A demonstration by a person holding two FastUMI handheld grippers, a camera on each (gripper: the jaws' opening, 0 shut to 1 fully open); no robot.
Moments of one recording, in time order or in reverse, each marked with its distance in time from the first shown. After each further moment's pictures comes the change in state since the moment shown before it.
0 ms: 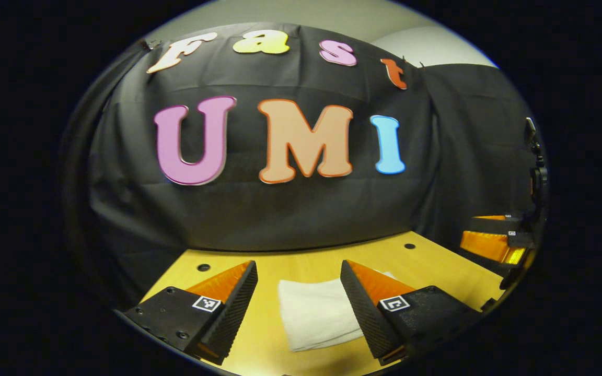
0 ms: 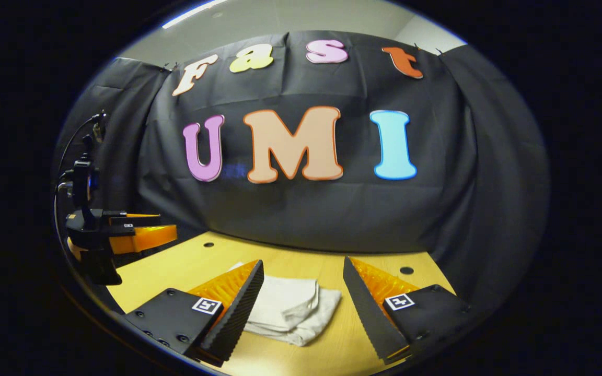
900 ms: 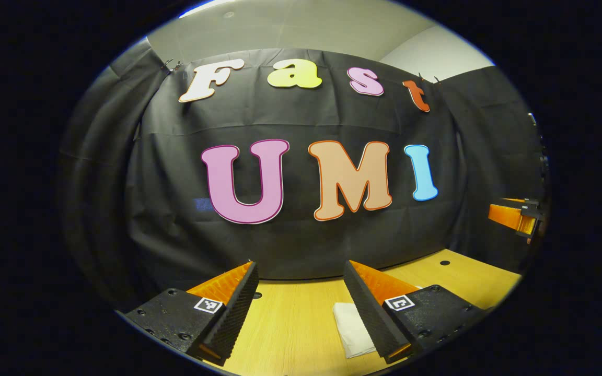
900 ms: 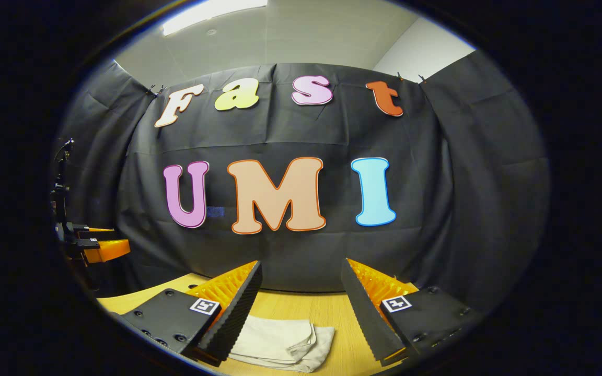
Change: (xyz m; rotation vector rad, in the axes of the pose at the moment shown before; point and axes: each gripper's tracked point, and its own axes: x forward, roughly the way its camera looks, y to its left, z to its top) left arm -0.040 0.067 0.060 0.036 -0.154 0.131; right arm -0.010 0.001 0.074 0.034 -0.188 -0.139
